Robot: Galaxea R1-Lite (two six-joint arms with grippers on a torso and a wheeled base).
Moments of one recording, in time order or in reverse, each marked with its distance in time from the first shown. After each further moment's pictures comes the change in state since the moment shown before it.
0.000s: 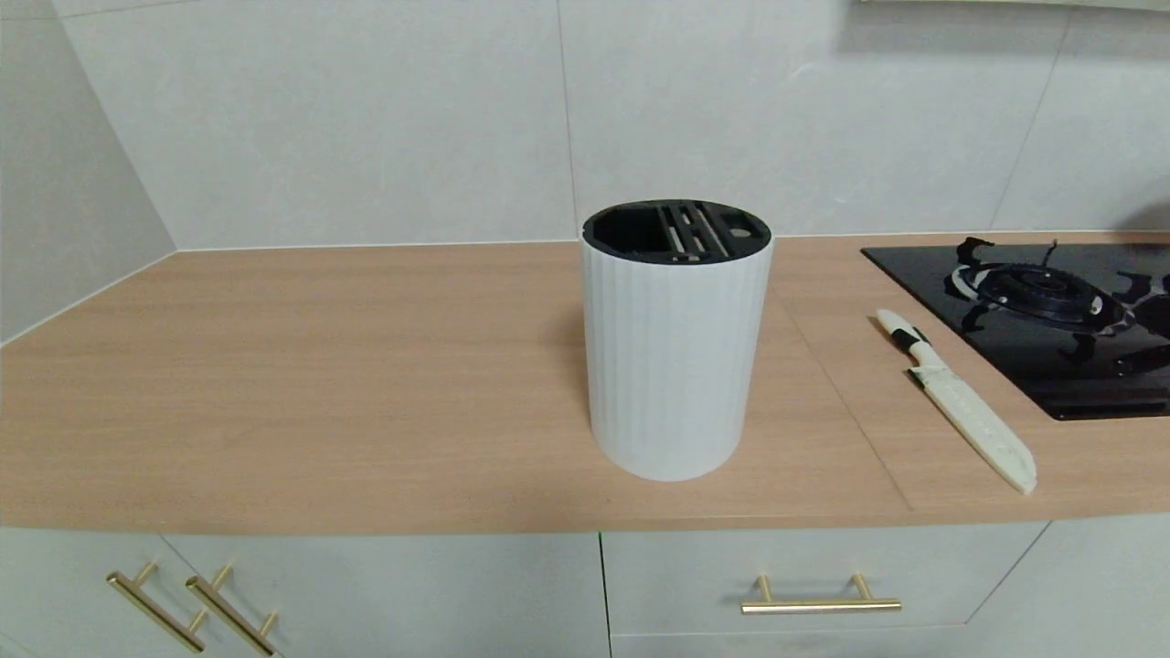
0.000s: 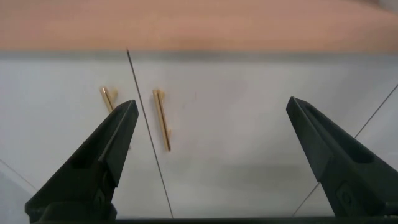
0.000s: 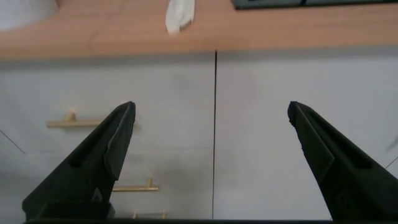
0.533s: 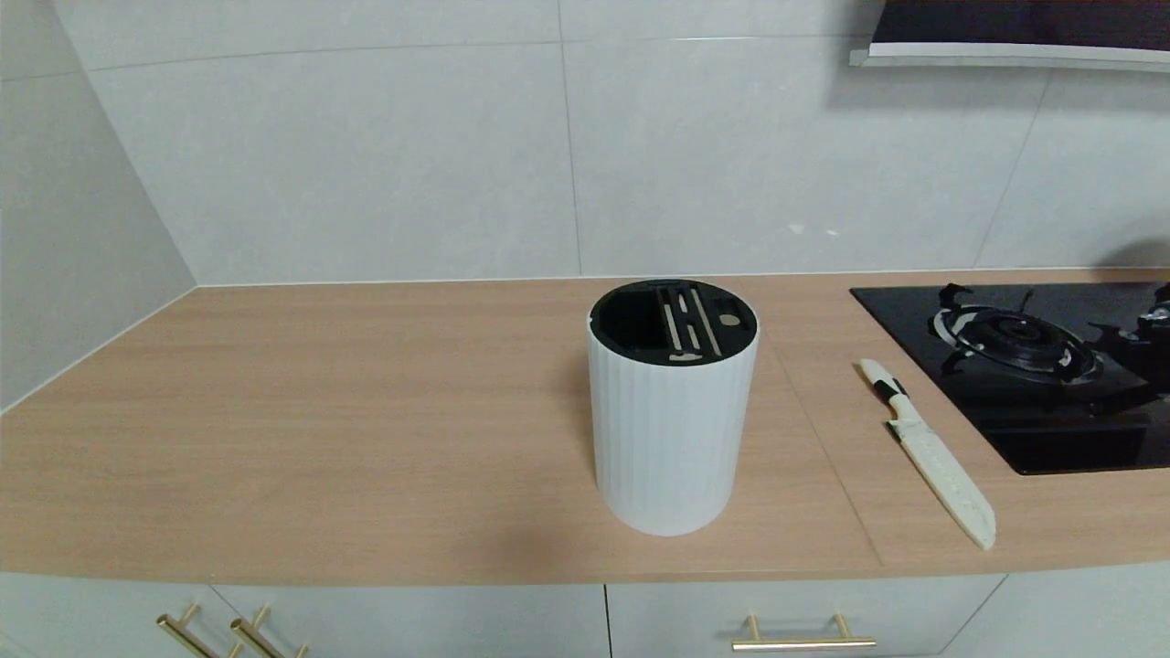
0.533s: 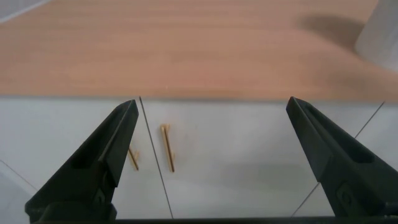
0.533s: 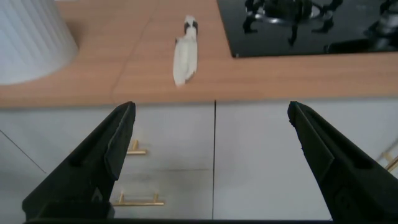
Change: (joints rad) left arm 0.000 0.000 0.000 0.000 0.000 0.000; right arm 0.000 0.000 0.000 0.000 0.000 0.000
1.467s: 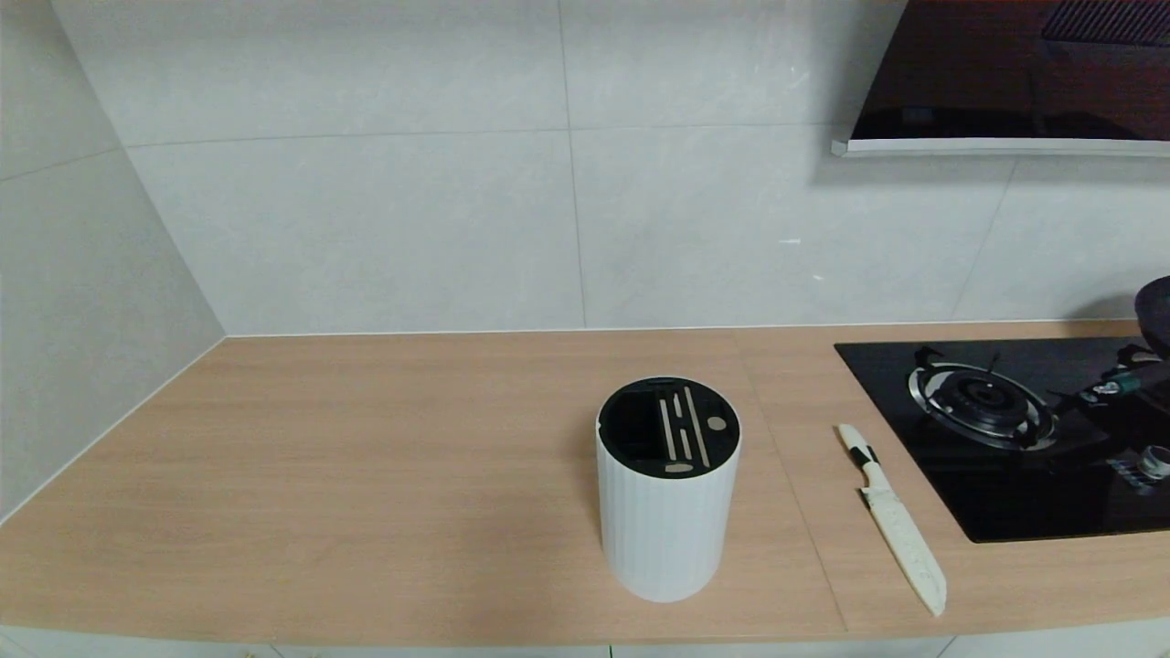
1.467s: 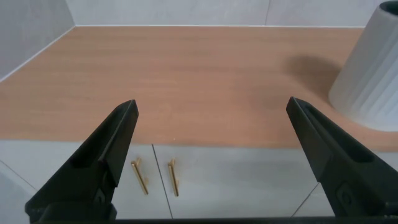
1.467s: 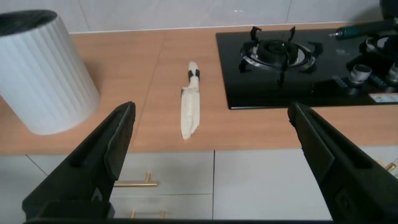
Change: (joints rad) left arm 0.000 0.000 0.000 0.000 0.000 -0.001; right arm 0.000 0.000 0.000 0.000 0.000 0.000
